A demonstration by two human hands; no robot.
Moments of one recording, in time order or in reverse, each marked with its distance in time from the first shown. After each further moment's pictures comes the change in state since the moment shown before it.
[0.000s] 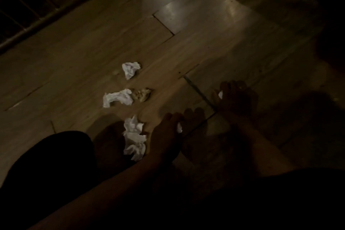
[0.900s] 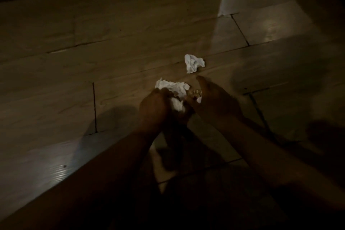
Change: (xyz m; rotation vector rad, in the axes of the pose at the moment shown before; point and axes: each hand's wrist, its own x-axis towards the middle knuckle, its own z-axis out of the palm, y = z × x) left_hand 0.051 -0.156 -0.091 0.034 0.218 -0.281; right_hand 0.036 -0.217 0.013 0.200 -0.303 -0.424
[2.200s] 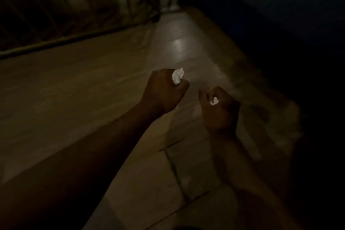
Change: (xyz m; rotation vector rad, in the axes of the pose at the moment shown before) left_hand 0.140 0.354 -0.047 -0.439 0.073 0.396; right_hand 0.027 0.206 -0.219 0.396 0.811 0.256
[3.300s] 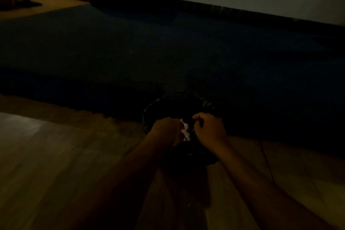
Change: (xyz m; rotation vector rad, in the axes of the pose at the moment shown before) left_hand -0.009 0.302 0.296 0.536 -1.098 0.786; right_hand 0.017 0.161 -0.347 -0.446 0.143 0.771
